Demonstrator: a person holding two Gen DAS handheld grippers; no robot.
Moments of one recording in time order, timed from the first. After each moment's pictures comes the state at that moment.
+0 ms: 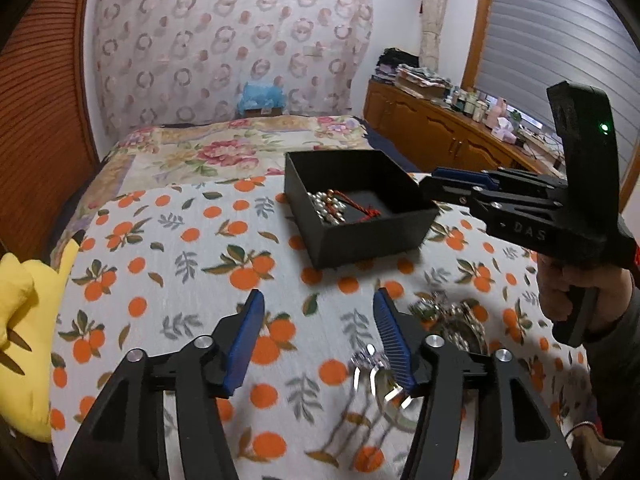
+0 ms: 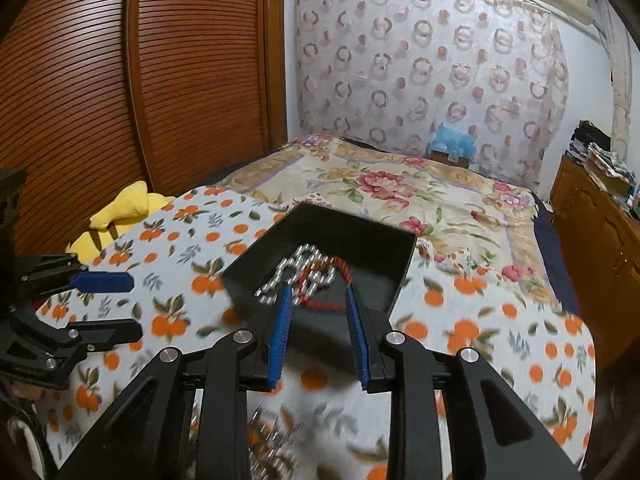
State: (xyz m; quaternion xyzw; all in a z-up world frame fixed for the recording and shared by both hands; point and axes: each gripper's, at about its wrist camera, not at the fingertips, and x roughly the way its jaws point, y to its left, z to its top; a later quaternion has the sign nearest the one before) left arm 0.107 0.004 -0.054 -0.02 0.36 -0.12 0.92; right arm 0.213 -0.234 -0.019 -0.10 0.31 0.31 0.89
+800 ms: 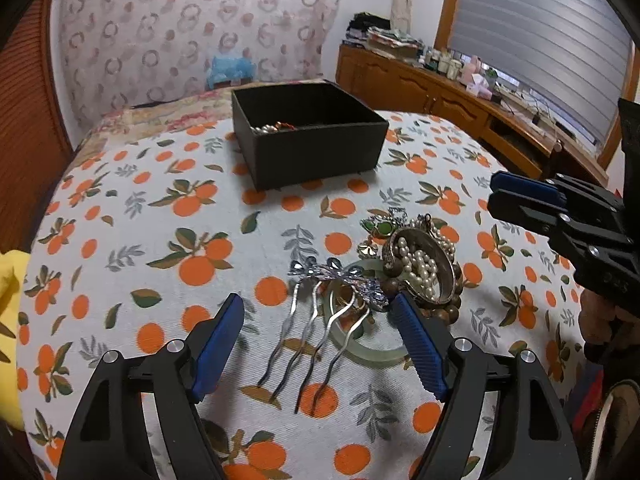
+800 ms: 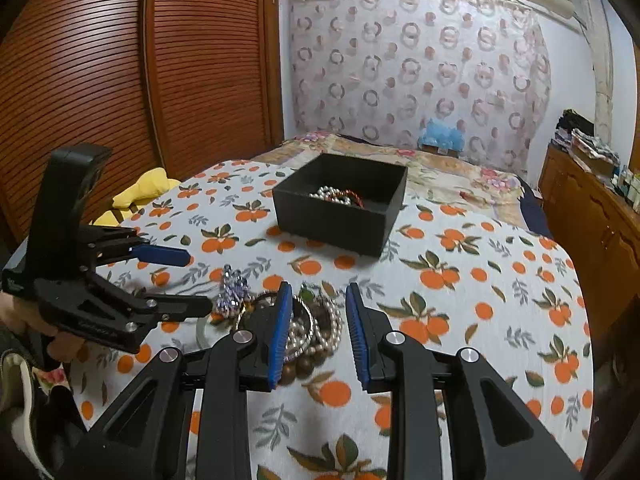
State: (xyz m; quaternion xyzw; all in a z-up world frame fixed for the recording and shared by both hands) left arm 0.083 -0.029 -0.091 0.01 0.41 -0.16 0.90; right arm 0.102 -0.281 -0.038 -0.09 0.30 0.29 0.90
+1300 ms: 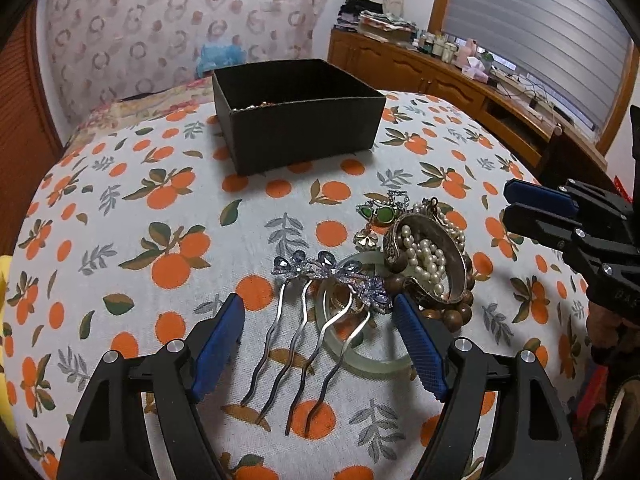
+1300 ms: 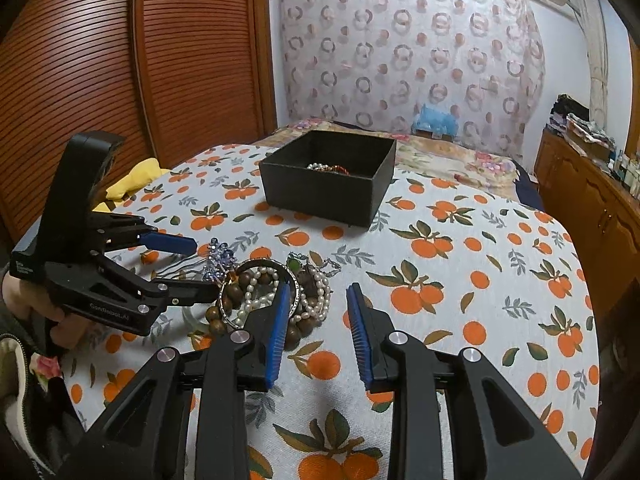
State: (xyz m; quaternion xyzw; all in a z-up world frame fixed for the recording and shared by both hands) left arm 0.096 -0.040 -0.107 0.03 0.43 -0.18 0.89; right arm 0.100 -0.290 -0.056 -0.08 0.32 0.28 0.90
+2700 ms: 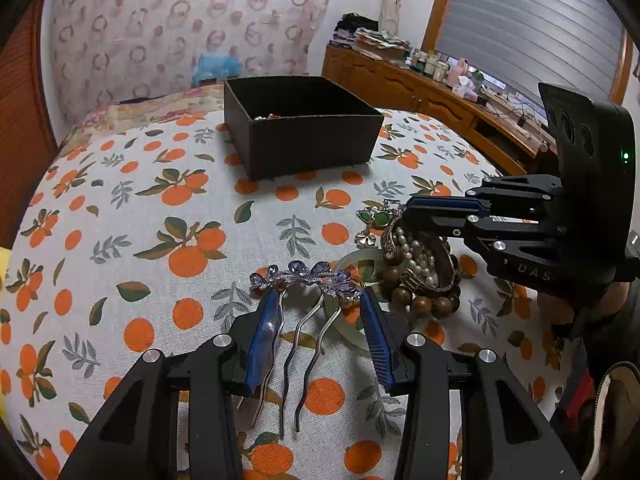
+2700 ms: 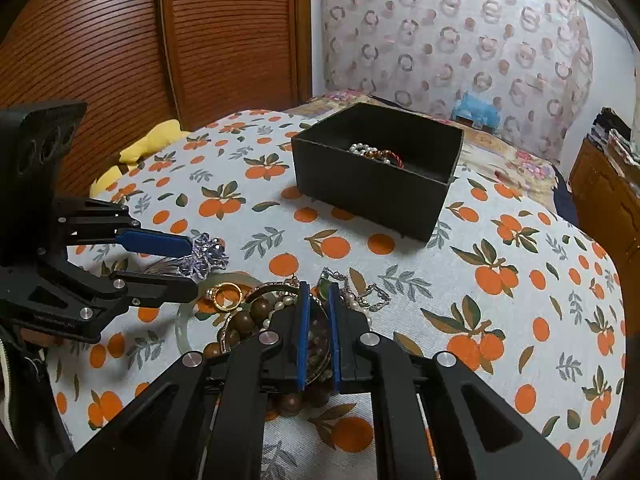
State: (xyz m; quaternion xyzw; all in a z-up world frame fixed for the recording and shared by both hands) left arm 0.081 -0.020 -0.100 0.00 0.41 -0.19 0.89; right arm 0.144 -0.238 -0.076 -0.14 0.36 0.34 0.86
